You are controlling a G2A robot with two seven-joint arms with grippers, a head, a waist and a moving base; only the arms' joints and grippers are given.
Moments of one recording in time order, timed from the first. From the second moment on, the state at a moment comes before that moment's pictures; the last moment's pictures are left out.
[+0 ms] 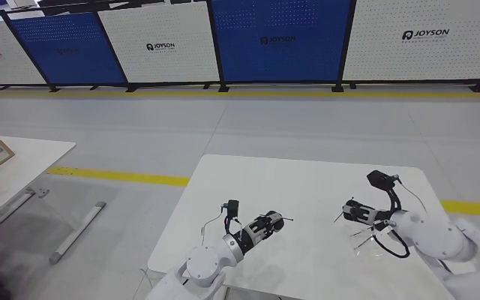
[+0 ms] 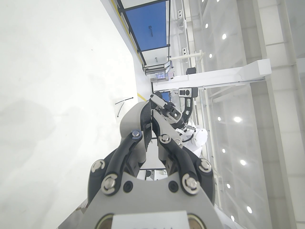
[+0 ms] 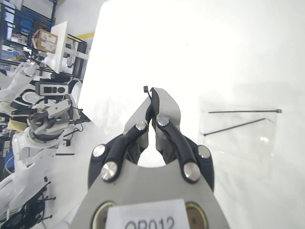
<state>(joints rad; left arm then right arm) 1.54 -1.20 -1.14 -1.77 -0.25 0.01 -0.28 -0.96 -0.75 0.84 -1.70 0.01 0.23 0.63</state>
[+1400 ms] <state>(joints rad) 1.54 -1.20 -1.14 -1.77 -0.25 0.01 -0.28 -1.32 -0.80 0.97 -1.97 0.12 0.08 0.00</state>
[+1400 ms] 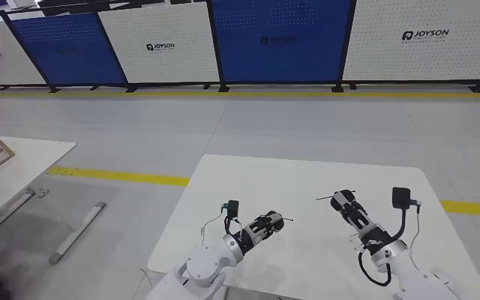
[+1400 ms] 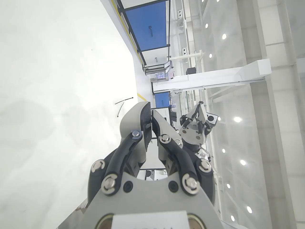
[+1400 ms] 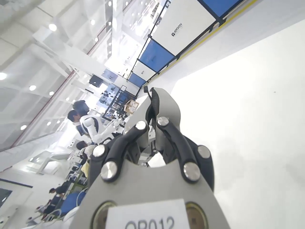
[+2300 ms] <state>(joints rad) 1.54 -1.20 -1.14 -1.77 -0.25 0.01 -0.28 -1.42 -0.85 0.94 -1.95 0.10 -0.05 -0.23</state>
